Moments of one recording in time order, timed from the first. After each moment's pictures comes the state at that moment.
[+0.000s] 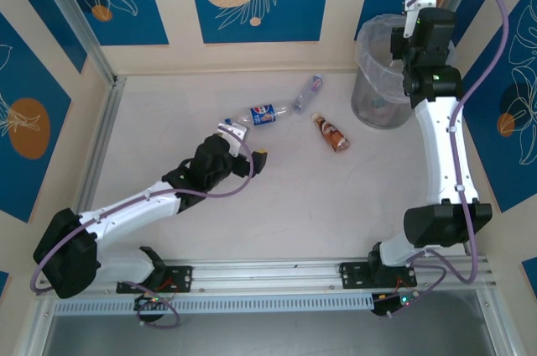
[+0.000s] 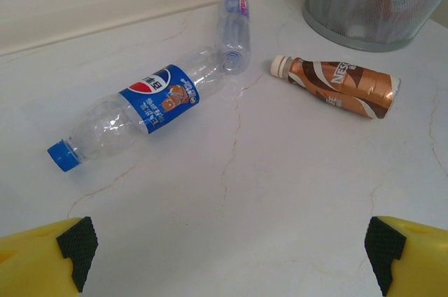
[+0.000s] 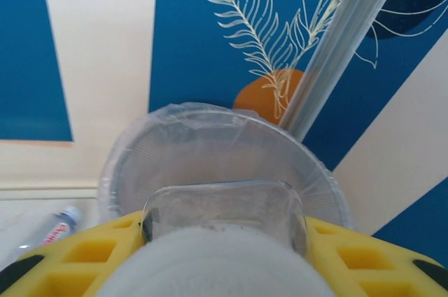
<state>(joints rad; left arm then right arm) -0.77 1.25 0.77 0.05 -0.20 -0.18 0.00 1.54 1.85 -0.59 0.29 -0.22</state>
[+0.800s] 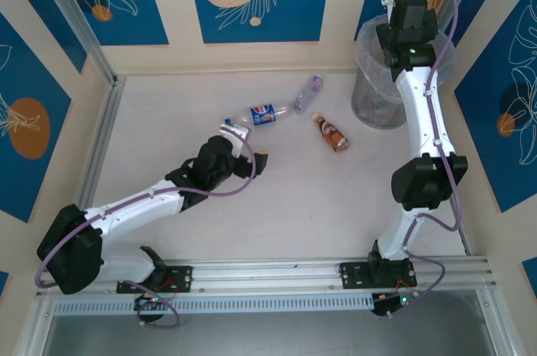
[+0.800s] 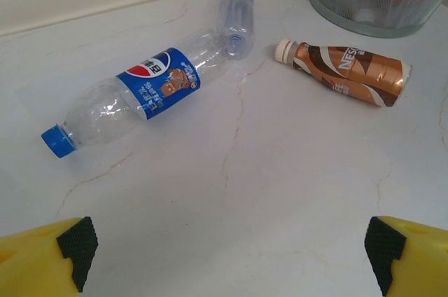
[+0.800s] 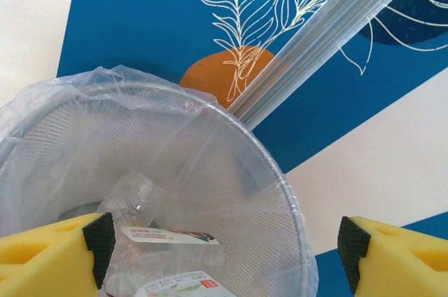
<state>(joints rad) -0.77 1.28 0.77 0.04 -0.21 -0.19 0.02 1.85 2.10 -0.62 0.50 -0.42</state>
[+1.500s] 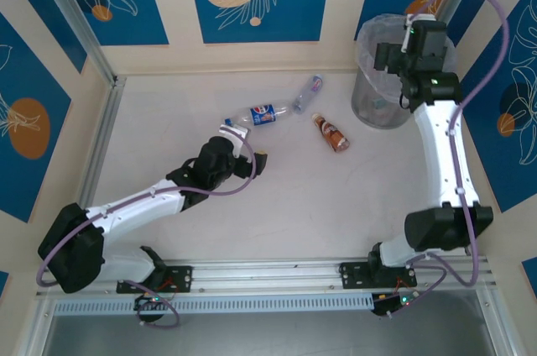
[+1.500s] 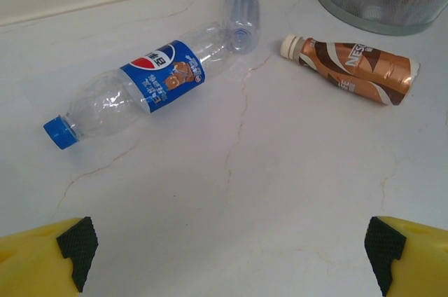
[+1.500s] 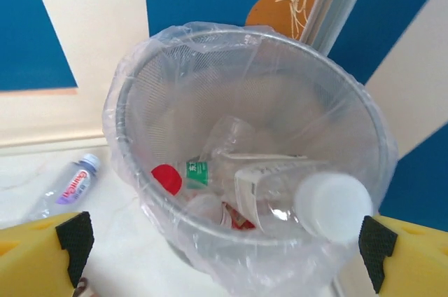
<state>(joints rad) -0.76 1.29 0.77 0.03 -0.21 -0.21 -0.01 1.47 1.76 -0.74 0.25 0.02</state>
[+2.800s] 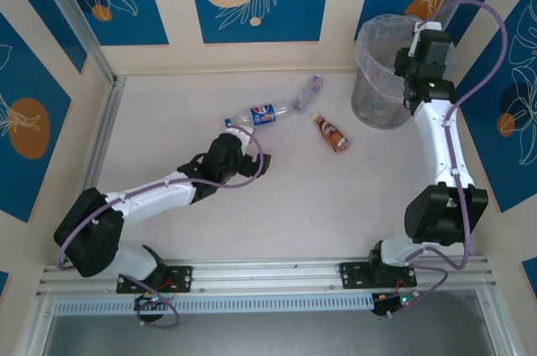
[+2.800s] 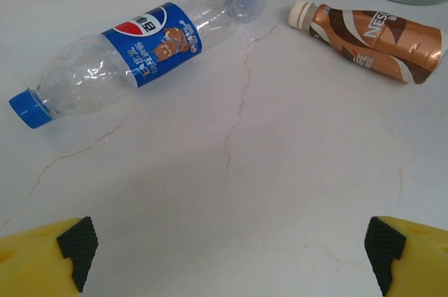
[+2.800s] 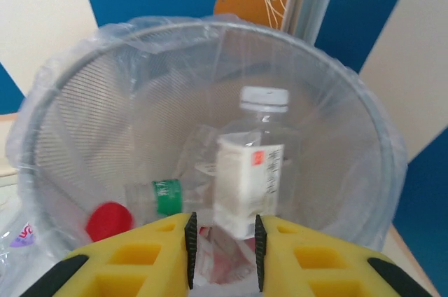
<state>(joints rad) -0.75 1.42 0.82 0.03 -0.18 -0.23 -0.09 1.56 1.62 -0.44 0.23 -0.06</state>
